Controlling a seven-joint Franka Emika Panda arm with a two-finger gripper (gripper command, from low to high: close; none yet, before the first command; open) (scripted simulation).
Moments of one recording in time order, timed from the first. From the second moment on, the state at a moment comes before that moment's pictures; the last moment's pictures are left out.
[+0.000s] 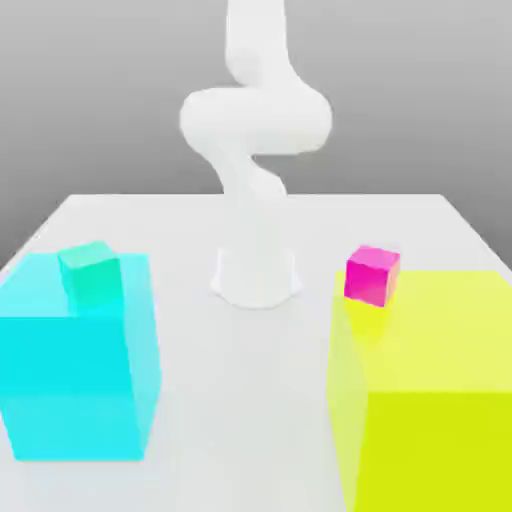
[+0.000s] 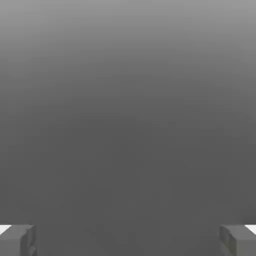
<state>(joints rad) 0.05 -0.78 0.04 -2.29 -0.01 2.32 0.75</state>
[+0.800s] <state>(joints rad) 0.68 -0.37 0.23 -2.46 -0.15 2.67 -0.21</state>
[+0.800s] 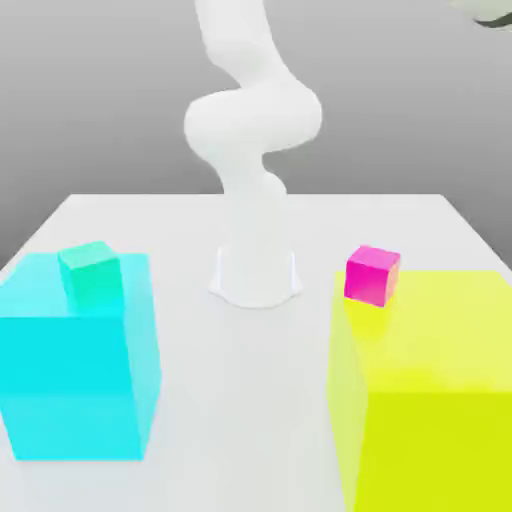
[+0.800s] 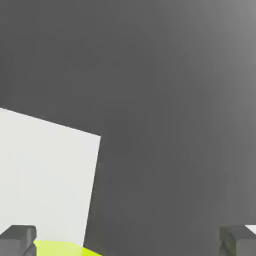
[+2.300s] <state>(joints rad) 0.87 0.05 0.05 -2.79 -0.05 2.91 -0.88</state>
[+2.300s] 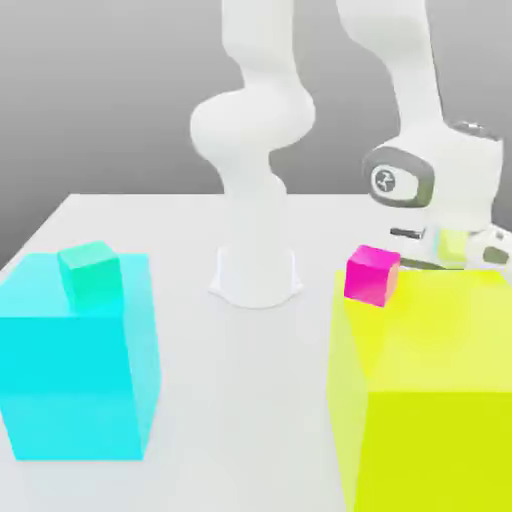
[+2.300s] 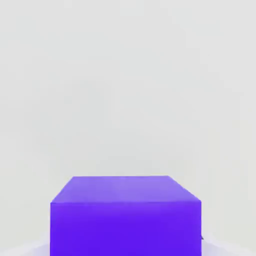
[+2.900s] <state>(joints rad) 0.98 0.19 -0.26 -2.35 -0.27 2.89 -0.20</state>
